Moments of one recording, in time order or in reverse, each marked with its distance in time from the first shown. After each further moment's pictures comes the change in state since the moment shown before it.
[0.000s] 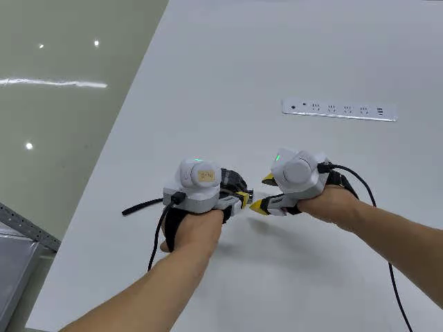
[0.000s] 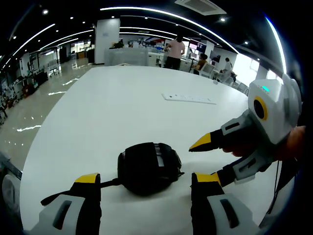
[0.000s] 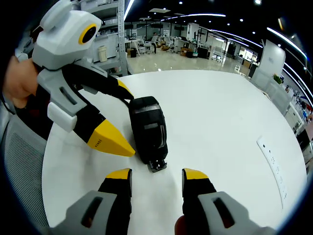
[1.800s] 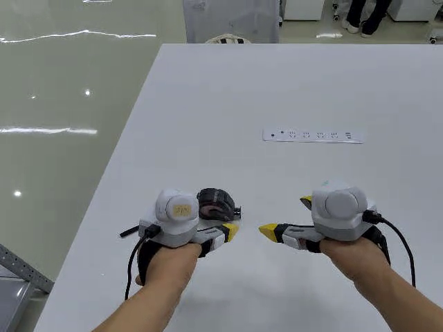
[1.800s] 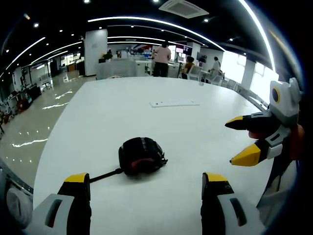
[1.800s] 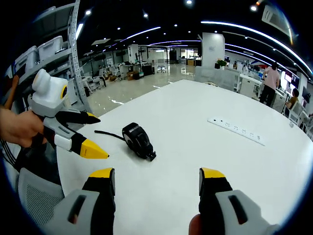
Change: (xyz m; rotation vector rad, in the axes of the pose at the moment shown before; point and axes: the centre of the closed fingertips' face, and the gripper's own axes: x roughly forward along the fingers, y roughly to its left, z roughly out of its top) left arm -0.074 -0.010 -0.004 0.102 -0.067 -0.057; right arm -0.128 0.028 -0.007 0.399 -0.213 -0.323
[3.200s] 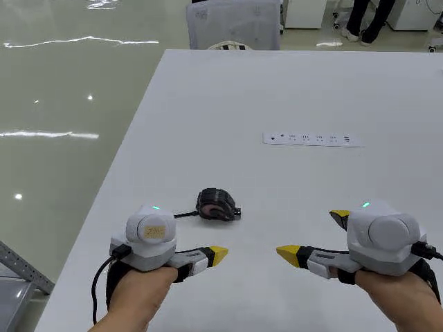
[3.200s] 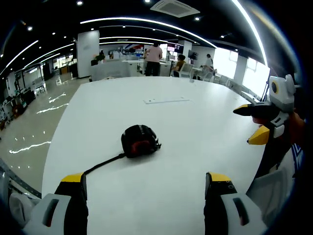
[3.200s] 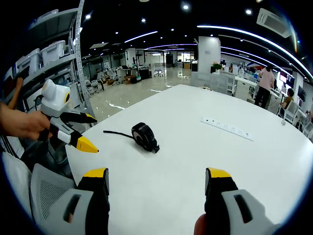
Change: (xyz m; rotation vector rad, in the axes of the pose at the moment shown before) left arm -0.054 0.005 -0.022 0.052 0.010 -0.055; right arm -0.071 0.015 -0.007 0.007 -0.030 -0.025
